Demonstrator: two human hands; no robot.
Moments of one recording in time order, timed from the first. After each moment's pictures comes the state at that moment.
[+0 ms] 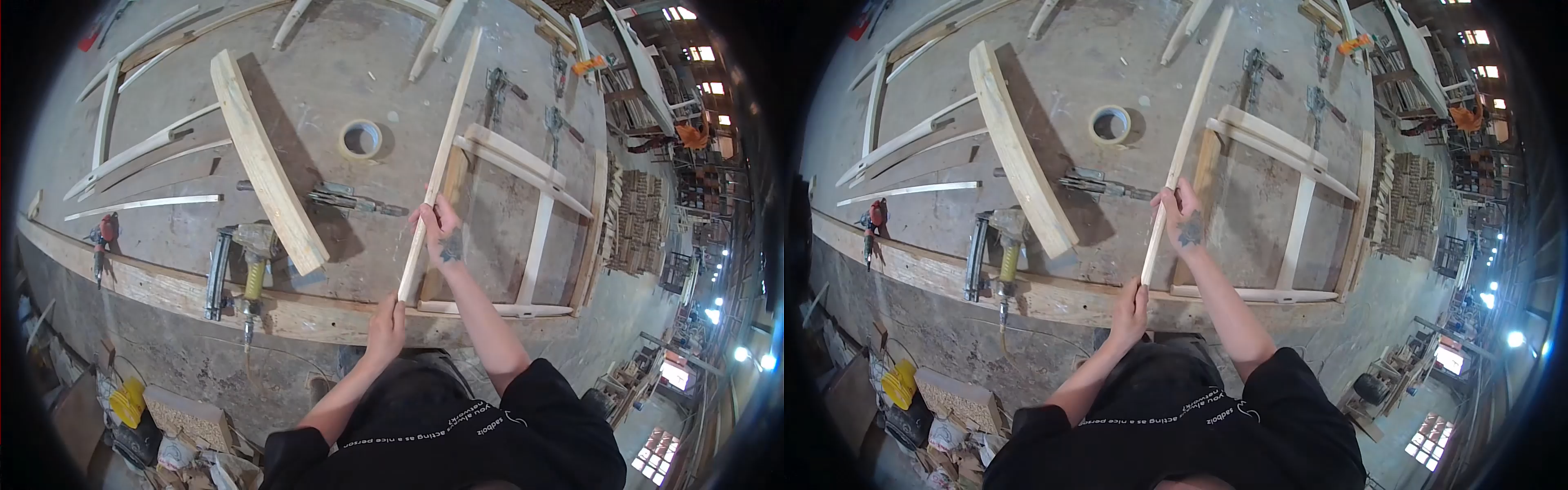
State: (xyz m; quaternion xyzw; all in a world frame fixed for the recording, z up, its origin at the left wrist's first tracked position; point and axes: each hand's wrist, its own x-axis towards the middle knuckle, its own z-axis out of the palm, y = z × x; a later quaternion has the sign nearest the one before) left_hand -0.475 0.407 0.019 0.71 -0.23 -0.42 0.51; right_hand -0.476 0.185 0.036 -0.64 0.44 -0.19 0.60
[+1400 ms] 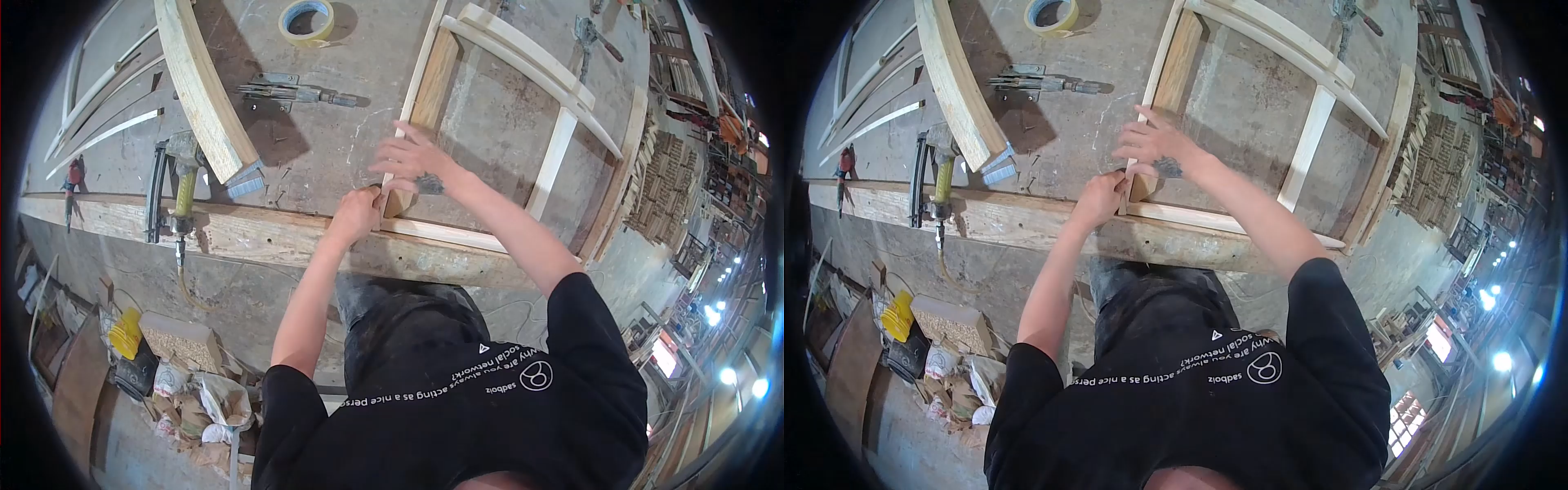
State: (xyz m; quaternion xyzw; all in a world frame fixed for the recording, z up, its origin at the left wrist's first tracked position) left_hand -0.513 0.339 -0.089 0.76 -0.41 -0.42 0.27; right_hand -0.599 0.129 -0.073 -0.96 -0.10 0.00 0.27
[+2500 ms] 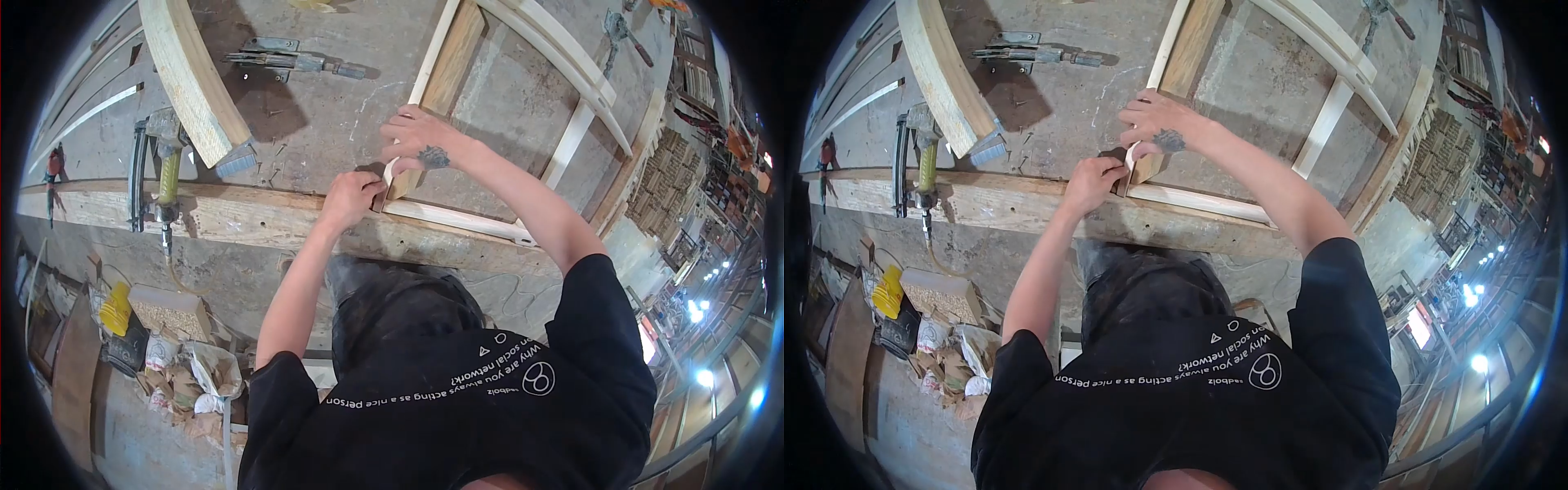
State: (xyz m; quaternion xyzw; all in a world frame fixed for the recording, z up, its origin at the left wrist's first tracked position) left_hand -0.499 0.348 -0.083 0.74 -0.27 -0.54 0.31; right_hand -0.575 0.115 -0.083 -0.92 -0.19 0.10 0.34
